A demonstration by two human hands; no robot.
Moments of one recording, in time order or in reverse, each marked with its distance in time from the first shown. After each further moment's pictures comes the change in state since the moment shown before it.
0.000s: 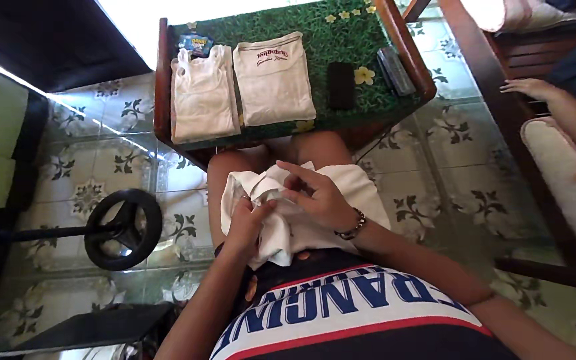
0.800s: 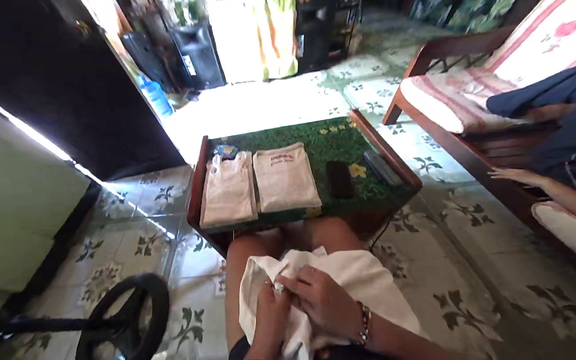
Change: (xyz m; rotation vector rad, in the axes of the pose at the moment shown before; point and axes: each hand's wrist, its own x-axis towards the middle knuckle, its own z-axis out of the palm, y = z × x) left_hand 0.004 -0.008 0.010 0.298 0.093 0.165; right_hand 0.003 0.007 0.015 -0.670 0.041 -0.567
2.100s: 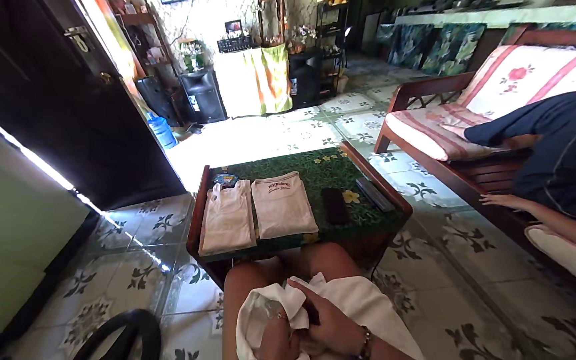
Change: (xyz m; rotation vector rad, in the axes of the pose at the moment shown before) left_hand -0.008 0.006 -0.002 0.664 -0.241 0.251; right_hand -0.019 0.016 -0.007 0.777 -0.349 0.658
